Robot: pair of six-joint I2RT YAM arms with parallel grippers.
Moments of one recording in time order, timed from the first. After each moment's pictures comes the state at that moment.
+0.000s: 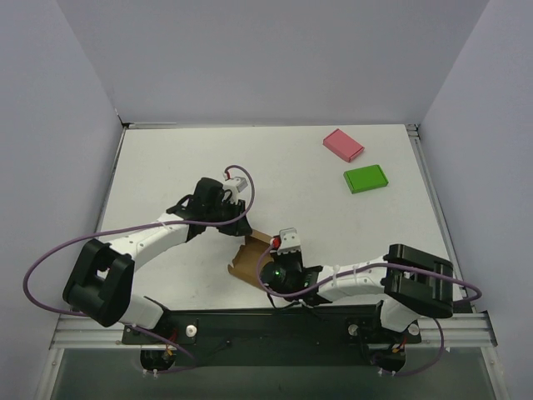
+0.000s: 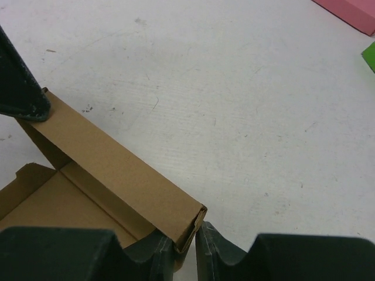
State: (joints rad) left arm -0.52 1.44 0.82 -0.18 0.39 -0.31; right arm 1.28 1.54 0.57 0.14 1.02 0.64
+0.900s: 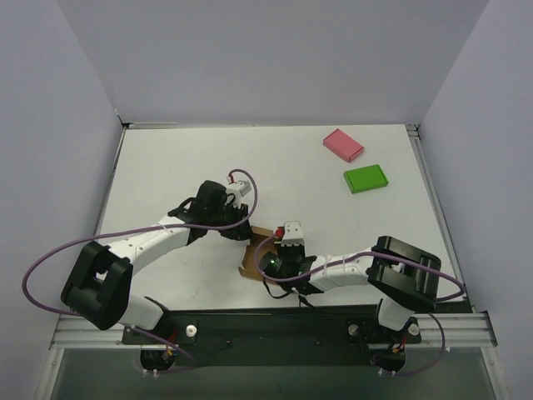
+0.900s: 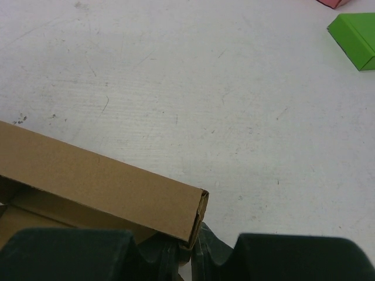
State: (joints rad) left arm -0.55 1.42 0.81 -0.19 0.40 -0.31; right arm 1.19 1.64 0.63 0.03 1.04 0.75
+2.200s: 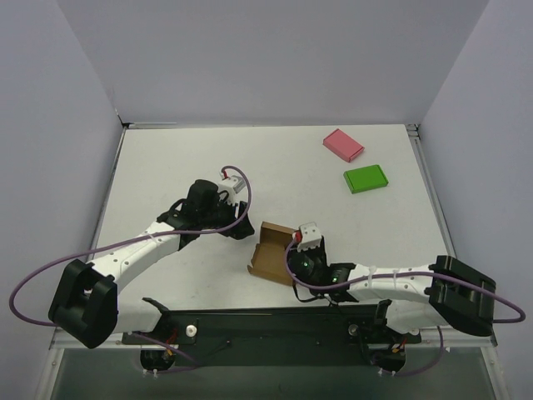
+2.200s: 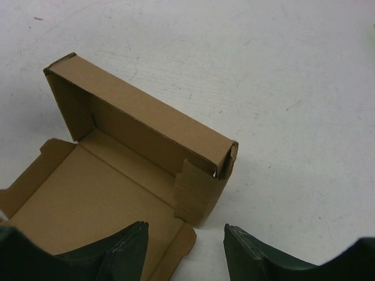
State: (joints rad) left arm -0.54 1.29 0.80 -0.20 0.35 -0.27; right arm 1.16 1.30 0.46 0.03 0.81 0.58
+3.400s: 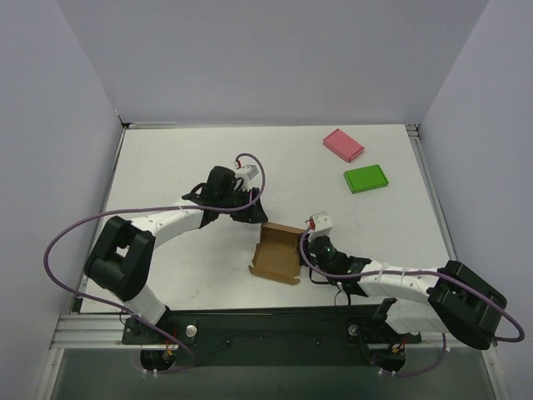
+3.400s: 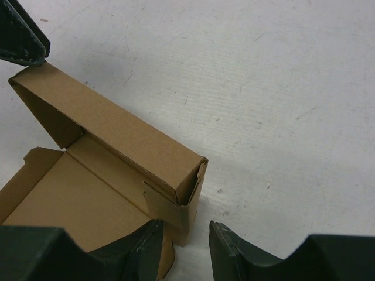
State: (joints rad) left arm -0.53 1.63 0.97 -0.08 0.44 -0.39; right arm 0.90 1.21 0.31 0.29 0.45 0.39
